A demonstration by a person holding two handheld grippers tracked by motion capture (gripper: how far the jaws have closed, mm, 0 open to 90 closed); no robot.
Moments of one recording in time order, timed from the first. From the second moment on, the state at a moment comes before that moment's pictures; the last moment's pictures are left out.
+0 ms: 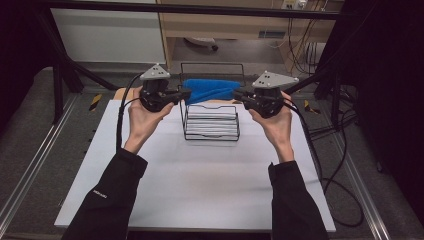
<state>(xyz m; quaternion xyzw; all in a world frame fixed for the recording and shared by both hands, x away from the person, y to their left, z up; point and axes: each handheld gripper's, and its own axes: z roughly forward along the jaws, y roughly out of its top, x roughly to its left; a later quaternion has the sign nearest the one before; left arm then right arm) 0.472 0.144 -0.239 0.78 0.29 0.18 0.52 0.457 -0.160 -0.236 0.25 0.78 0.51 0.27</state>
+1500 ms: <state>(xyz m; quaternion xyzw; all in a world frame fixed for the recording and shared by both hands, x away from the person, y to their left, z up) 0.469 0.152 -0.266 0.80 0.29 0.19 0.49 0.453 -0.168 -0.259 0.30 0.76 0.53 0.23</state>
